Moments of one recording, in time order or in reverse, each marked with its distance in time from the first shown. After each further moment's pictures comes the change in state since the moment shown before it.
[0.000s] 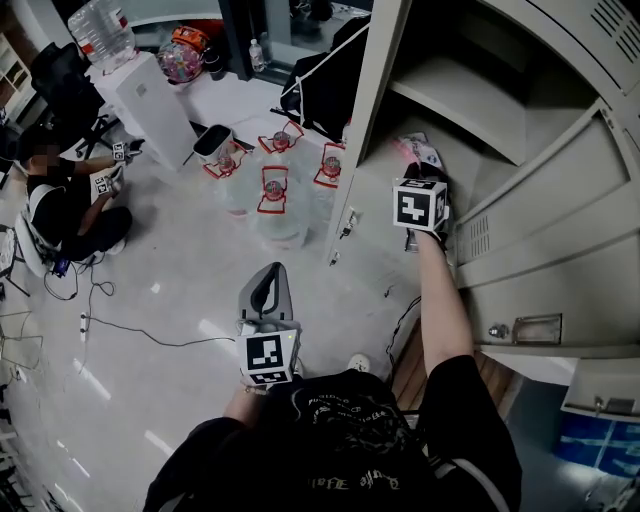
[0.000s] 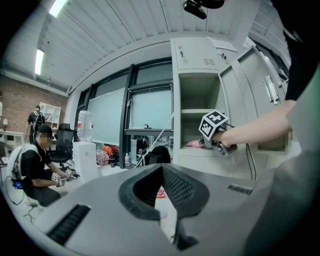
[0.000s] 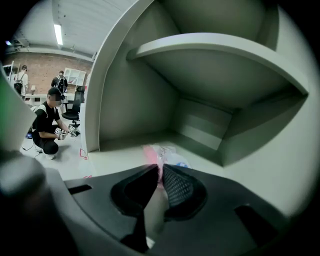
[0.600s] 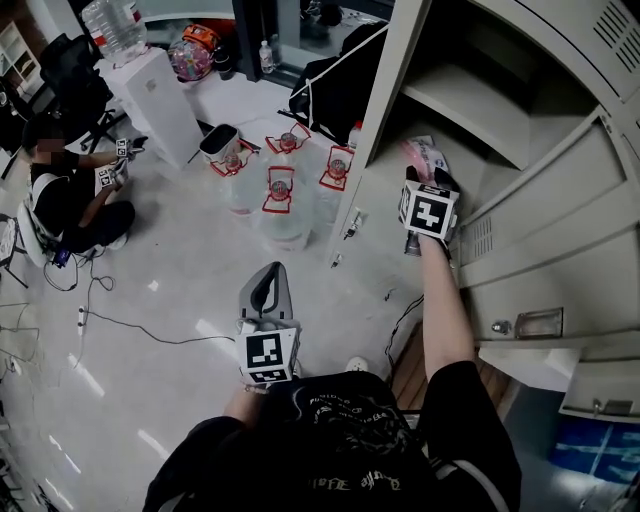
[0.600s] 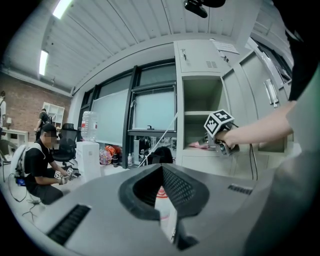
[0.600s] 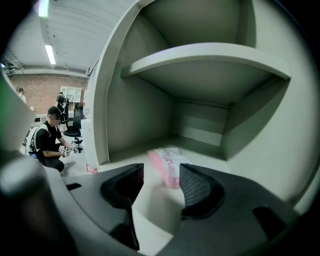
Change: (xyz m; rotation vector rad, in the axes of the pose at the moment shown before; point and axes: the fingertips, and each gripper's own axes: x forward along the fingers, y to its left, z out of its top) left arm -0.016 0.013 -0.001 -0.018 -0.013 0.030; right arm -0.015 0.004 0.006 0.155 -0.077 0.045
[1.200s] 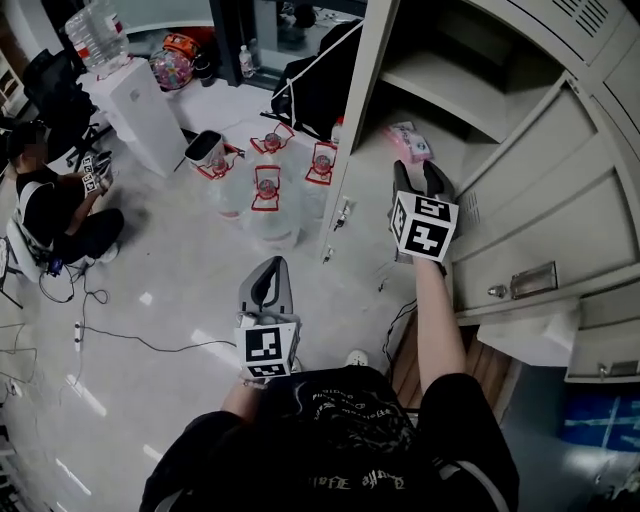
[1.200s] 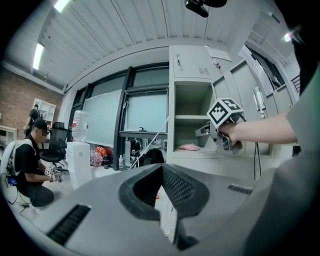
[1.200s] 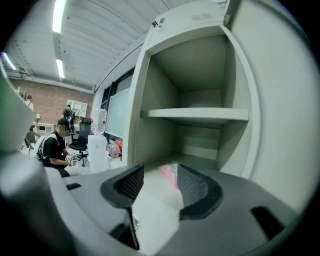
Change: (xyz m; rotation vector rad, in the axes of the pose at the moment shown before) left arm -0.016 -0.014 0.005 0.004 -0.028 -0.108; right arm -0.099 0.019 0.027 0.024 -0.199 0.029
